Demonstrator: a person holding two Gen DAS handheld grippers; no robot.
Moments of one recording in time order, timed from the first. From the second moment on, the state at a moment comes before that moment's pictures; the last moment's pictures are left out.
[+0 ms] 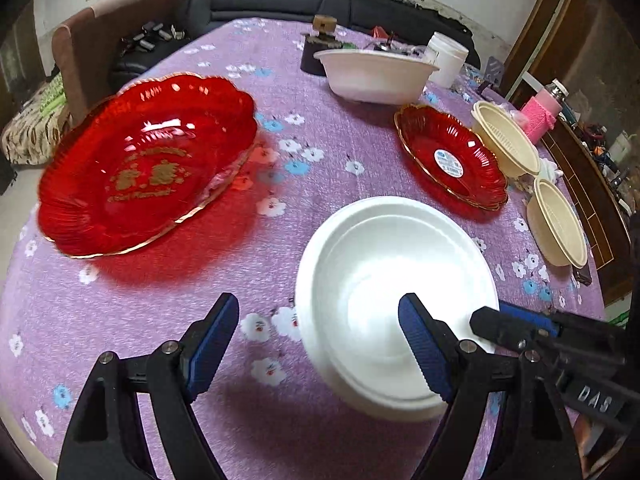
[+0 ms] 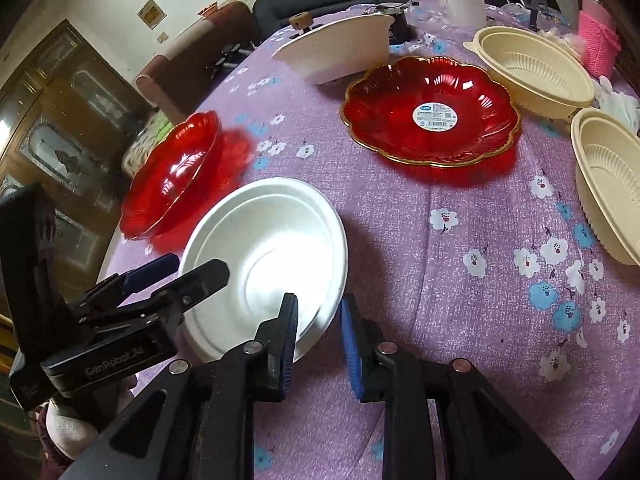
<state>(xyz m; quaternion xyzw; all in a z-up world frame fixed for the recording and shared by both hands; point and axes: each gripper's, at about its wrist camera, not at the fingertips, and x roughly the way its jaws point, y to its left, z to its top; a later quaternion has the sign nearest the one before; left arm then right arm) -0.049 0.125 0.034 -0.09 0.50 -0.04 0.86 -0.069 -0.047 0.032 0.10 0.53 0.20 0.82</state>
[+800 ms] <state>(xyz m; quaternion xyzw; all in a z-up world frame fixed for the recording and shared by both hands) -0.072 0.183 0.110 -0.06 0.42 -0.01 0.90 -0.058 0.043 0.105 0.06 0.44 0.25 0.86</state>
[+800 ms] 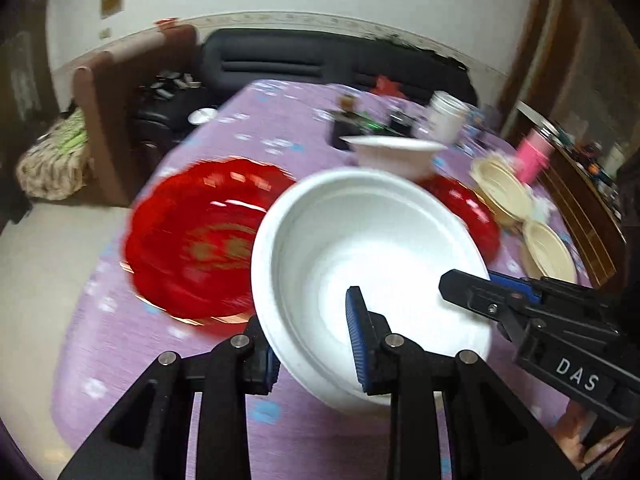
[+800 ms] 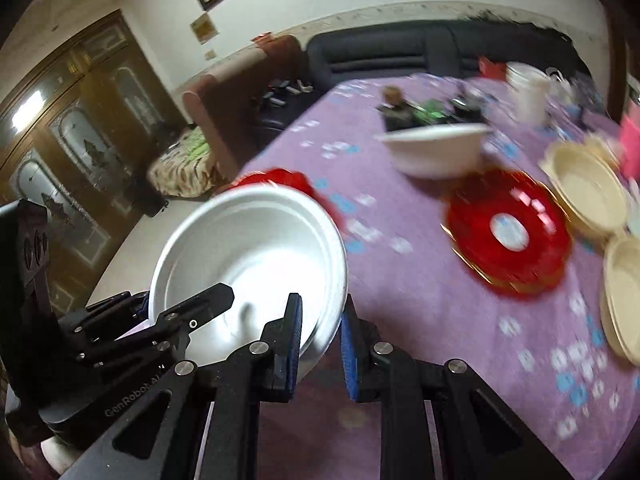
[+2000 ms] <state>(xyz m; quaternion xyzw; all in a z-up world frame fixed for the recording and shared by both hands) -0.005 0.296 0.056 -0.12 0.46 0.08 0.88 0.023 0.134 0.055 0.05 0.45 0.24 0.86</state>
